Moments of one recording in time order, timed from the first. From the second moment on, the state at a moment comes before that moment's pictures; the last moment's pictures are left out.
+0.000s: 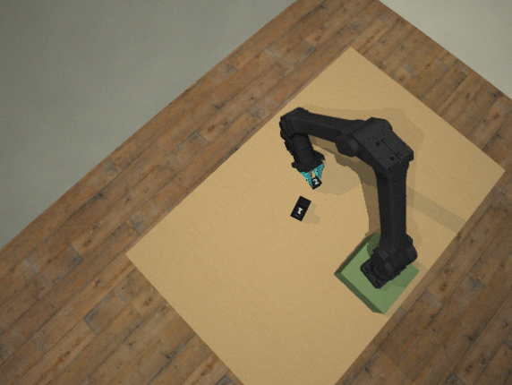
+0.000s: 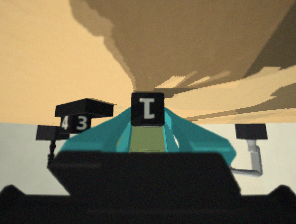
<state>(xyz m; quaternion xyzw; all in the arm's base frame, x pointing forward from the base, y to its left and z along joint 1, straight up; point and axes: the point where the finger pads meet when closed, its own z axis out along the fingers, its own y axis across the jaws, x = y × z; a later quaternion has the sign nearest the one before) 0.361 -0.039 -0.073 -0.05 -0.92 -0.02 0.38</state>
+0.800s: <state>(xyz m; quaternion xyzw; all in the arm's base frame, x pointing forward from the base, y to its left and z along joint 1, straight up) 0.361 -0.039 -0.074 -0.05 -0.92 -0.02 0.38</state>
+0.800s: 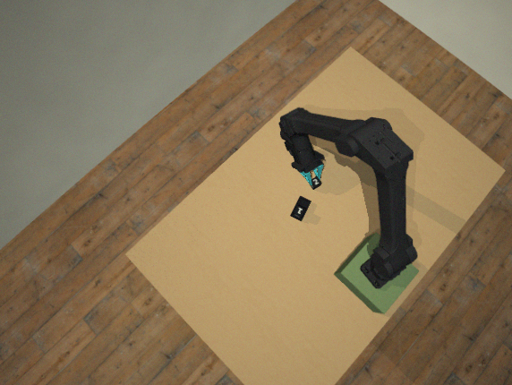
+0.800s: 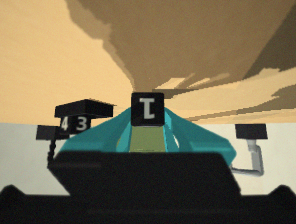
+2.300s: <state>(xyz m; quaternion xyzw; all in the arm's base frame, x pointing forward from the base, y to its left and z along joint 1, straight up) 0.361 -0.039 -0.074 -0.05 -0.92 -0.02 0.38</state>
